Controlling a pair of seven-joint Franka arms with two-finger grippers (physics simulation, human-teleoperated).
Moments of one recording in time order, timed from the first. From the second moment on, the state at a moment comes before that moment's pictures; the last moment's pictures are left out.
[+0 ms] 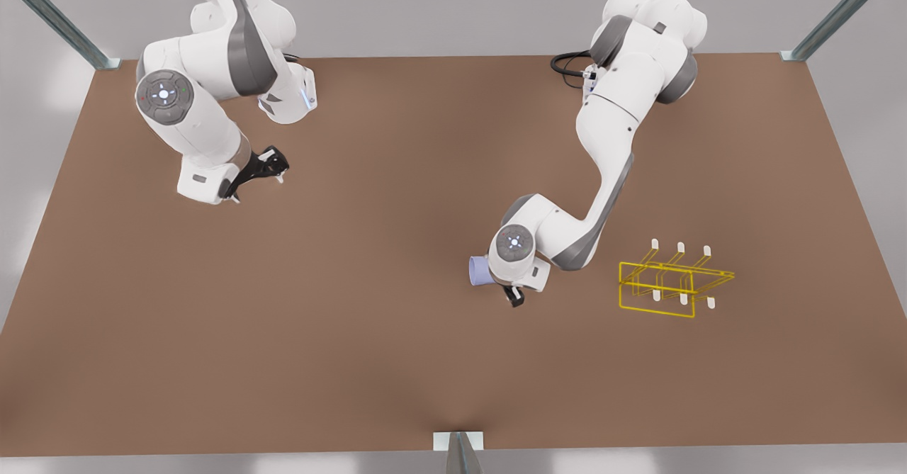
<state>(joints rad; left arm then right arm) -0.41 0.85 -0.25 -1.28 0.23 2.03 -2.68 -0.05 -0.03 0.35 -1.74 -0.01 1.60 -0.21</state>
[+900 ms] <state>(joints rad) -0.49 0.90 -0.25 -1.32 0.34 2.03 -2.88 -0.31 0.03 0.35 -1.71 0.01 1.53 -0.21</state>
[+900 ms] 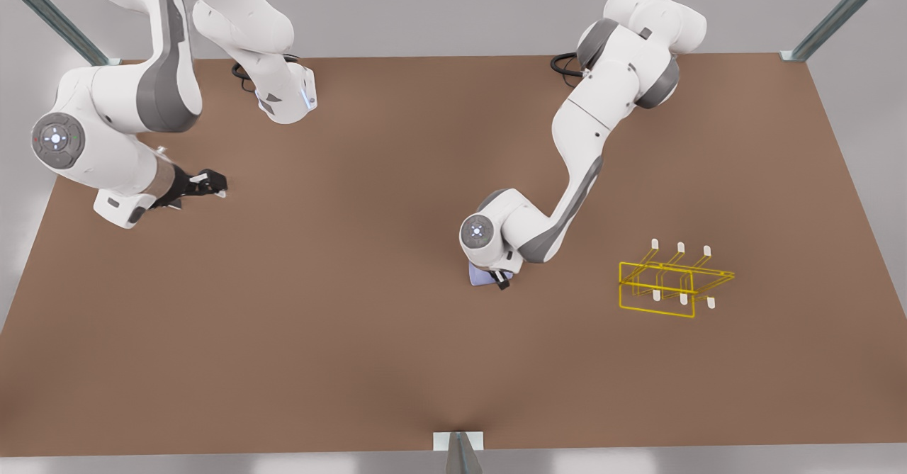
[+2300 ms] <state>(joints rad) -0.46 0.84 -0.35 -1.33 0.33 2.13 -2.77 -0.39 0.09 0.38 -1.59 -0.04 1.59 -0.20</state>
